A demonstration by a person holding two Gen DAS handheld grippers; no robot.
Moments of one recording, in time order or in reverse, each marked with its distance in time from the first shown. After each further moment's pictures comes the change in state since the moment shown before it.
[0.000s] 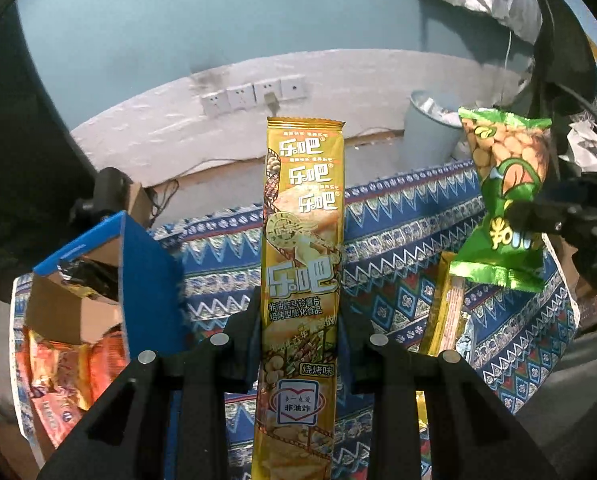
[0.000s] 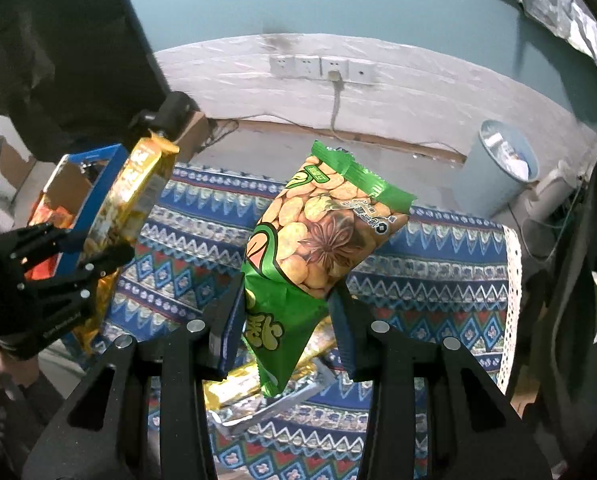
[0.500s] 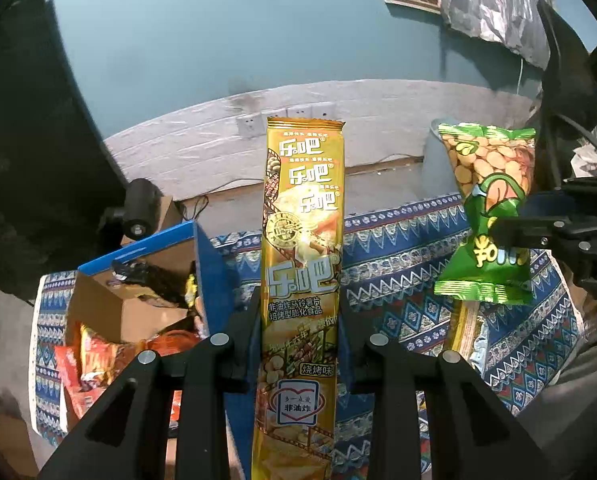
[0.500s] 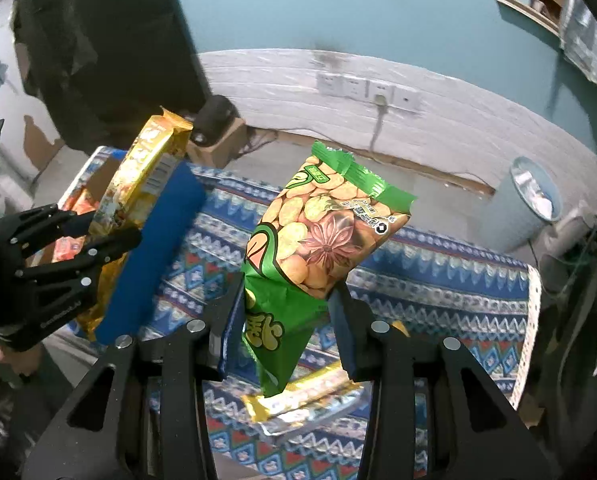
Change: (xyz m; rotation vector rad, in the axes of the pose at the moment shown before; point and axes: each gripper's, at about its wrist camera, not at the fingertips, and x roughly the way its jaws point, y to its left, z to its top) left arm -0.047 0.050 -0.011 -0.041 -0.083 0.046; right arm -0.011 0.063 0.019 -0.095 -0.037 0.080
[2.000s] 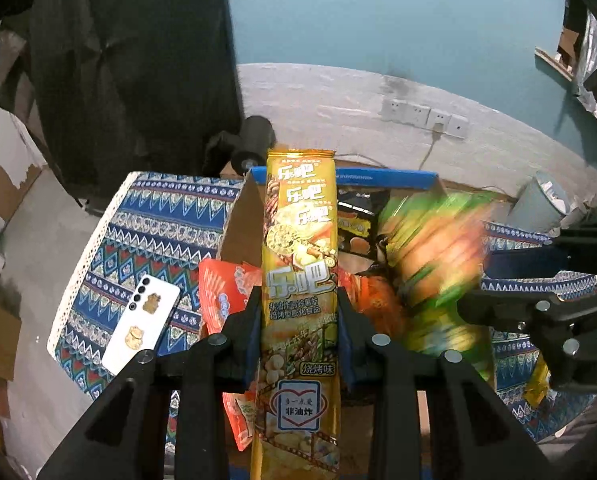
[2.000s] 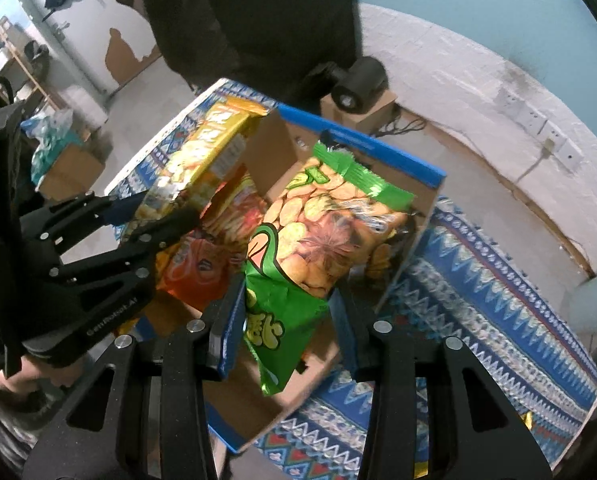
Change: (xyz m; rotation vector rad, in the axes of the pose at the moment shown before) left arm -0.005 0.199 -0.078 -0.337 0.055 0.181; right arm 0.125 0.244 0.067 -0.272 0.202 0.242
